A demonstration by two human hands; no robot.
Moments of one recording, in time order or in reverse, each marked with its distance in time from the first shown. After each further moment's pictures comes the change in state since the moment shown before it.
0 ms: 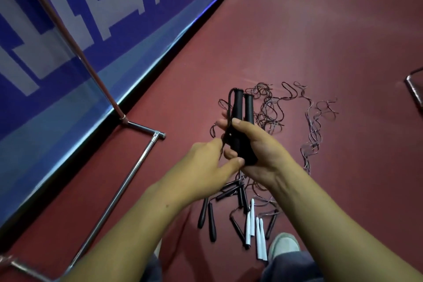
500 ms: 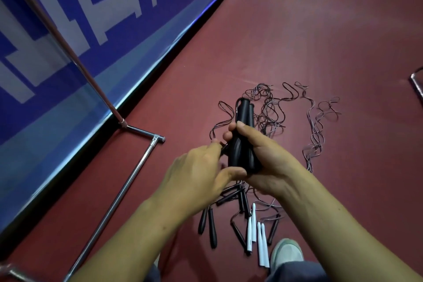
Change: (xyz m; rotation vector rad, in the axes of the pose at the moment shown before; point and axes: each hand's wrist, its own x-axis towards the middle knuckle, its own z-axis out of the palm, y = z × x) left_hand 0.000 -0.004 0.002 0.192 0.142 0.159; right_hand -0.005 -0.012 -0.010 0.086 -0.027 0.131
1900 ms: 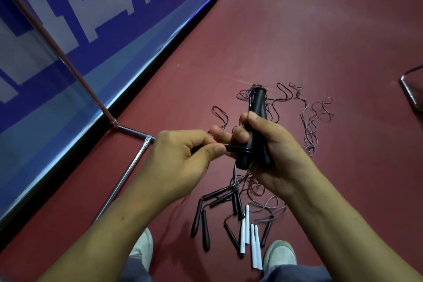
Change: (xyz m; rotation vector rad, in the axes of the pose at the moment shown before) left_hand 0.011 0.009 -0.029 -0.499 0.227 0.026; right_hand -0.023 -0.024 0.014 -0.006 -0.038 -0.209
